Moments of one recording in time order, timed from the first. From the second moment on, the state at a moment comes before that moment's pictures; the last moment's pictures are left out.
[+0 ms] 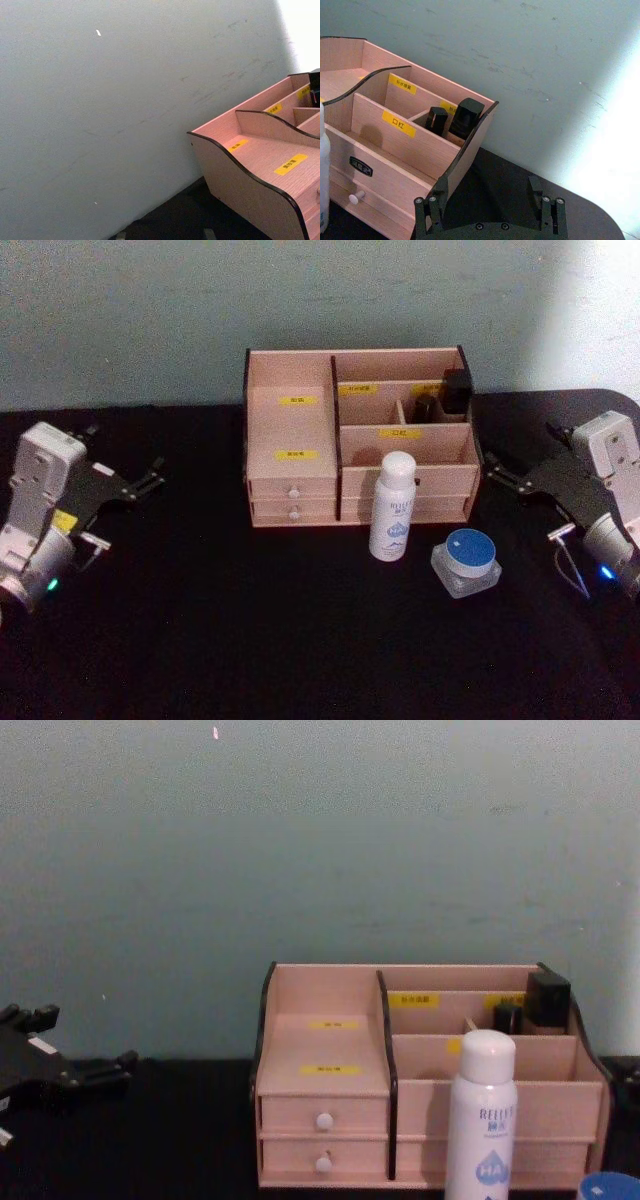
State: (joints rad) left arm -0.20 0.60 0.45 -1.41 -0.25 -0.12 0.03; right arm 0.20 0.60 -0.45 -1.41 0.25 -0.12 -0.03
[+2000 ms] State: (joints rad) left arm -0.20 0.60 0.45 -1.41 -0.25 -0.12 0.03; right arm 0.01 0.71 -0.36 -1.65 0.45 -0.13 0.33
